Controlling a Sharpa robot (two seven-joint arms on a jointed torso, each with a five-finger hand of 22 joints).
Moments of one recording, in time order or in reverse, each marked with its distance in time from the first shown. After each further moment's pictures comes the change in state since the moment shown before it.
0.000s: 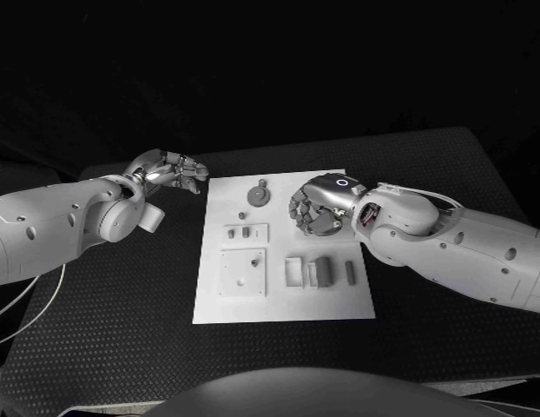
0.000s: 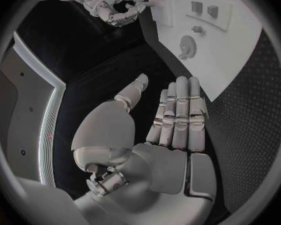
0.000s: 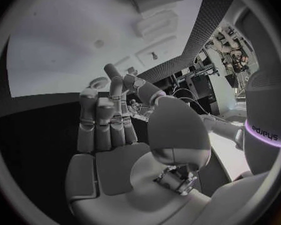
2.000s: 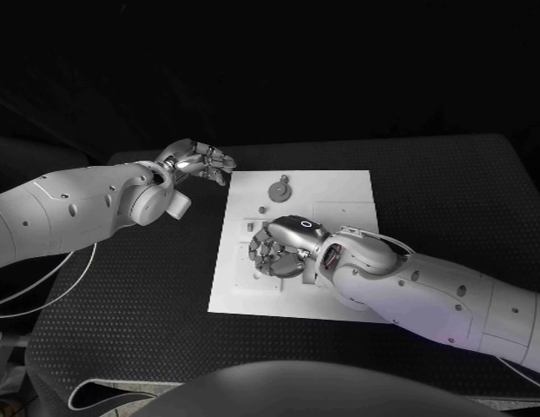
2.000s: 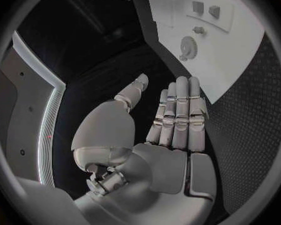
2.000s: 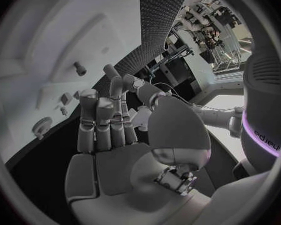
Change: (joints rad) left arm 0.000 0.024 0.000 -0.021 0.000 0.007 -0.007; left_hand 0.000 0.000 0.000 0.000 0.000 0.000 0.000 0.000 0.000 -0.002 0.002 0.000 -0.002 0.000 0.000 -0.004 0.001 0.000 0.000 0.000 0.000 -0.002; right arm -0.115 0.205 -0.060 -0.044 0.178 -0.042 0.080; right_hand -0.011 0.011 0.006 0.003 -0.002 -0.006 0.005 -0.004 0.000 -0.002 0.002 -0.006 0.002 0.001 -0.001 0.000 0.000 0.002 -0.003 0.001 0.000 0.000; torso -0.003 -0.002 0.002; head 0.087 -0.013
